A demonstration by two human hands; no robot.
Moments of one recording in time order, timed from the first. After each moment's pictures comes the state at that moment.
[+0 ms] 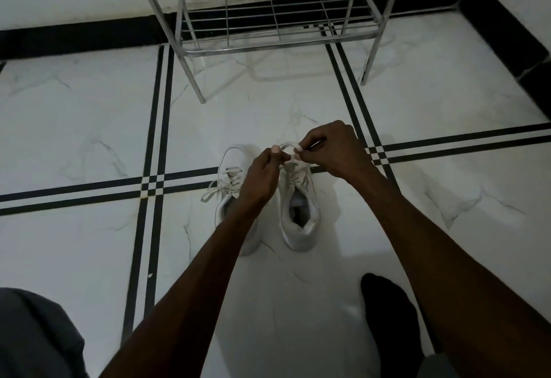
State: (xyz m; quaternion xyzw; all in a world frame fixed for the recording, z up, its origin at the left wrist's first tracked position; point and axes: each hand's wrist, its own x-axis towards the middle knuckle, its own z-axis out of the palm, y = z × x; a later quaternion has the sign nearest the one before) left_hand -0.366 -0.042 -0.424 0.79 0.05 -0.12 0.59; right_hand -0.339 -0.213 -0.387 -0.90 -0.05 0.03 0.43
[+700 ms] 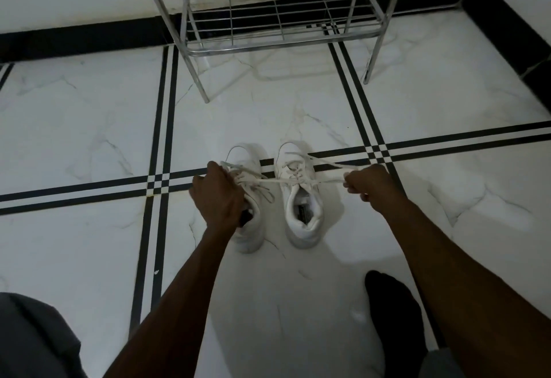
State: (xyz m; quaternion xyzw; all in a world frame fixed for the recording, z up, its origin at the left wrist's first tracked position) left_hand -0.389 0.021 -0.448 0.94 0.19 0.05 0.27; right_hand -0.366 -0.261 -0.450 -0.74 0.37 0.19 0.52
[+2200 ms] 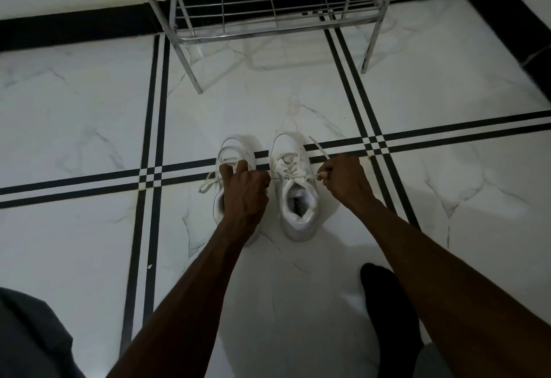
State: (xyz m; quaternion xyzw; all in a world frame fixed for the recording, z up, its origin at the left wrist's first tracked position) left_hand -0.393 -0.014 -0.467 1.00 -0.09 0.01 0.03; right_hand -0.370 -0.234 -0.482 -0.94 0.08 0.10 0.33
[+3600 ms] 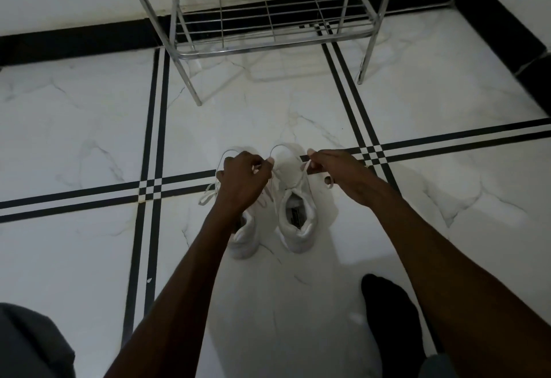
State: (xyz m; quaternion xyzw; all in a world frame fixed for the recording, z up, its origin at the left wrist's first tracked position) left_hand -0.358 -0.011 -0.420 0.92 0.02 -0.08 0.38; right_hand -0.351 -0.232 -0.423 -0.75 0.13 0.22 0.60
